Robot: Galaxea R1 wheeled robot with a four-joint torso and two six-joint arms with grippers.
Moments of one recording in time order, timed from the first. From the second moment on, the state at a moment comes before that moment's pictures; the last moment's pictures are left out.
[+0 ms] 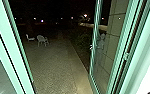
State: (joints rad) left arm 1.49 3.03 -2.70 -0.02 -0.12 0.00; right arm -1.55 3.00 -2.66 -0.84 0.17 0.95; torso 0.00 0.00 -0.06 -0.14
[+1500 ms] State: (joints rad) left arm 1.49 3.03 -2.70 -0.02 -0.12 0.00; right arm -1.55 3.00 -2.66 -0.84 0.17 0.95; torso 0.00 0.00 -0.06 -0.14
